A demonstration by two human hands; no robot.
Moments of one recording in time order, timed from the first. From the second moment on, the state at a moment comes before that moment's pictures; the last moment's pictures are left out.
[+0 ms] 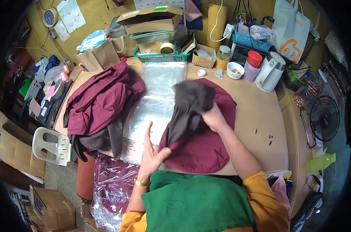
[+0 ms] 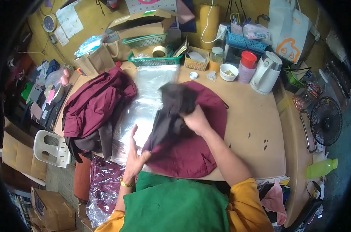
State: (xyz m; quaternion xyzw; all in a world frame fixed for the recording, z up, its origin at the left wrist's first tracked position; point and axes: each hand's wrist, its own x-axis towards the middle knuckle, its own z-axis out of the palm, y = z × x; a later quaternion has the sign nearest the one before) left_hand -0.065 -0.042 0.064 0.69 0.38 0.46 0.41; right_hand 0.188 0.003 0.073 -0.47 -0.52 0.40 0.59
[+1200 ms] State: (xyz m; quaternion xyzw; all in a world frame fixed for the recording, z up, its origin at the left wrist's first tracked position) left_hand -0.016 -0.011 0.028 0.86 0.44 0.20 0.17; right_hand 0.195 -0.108 -0.030 -0.03 -0.05 0.71 0.70
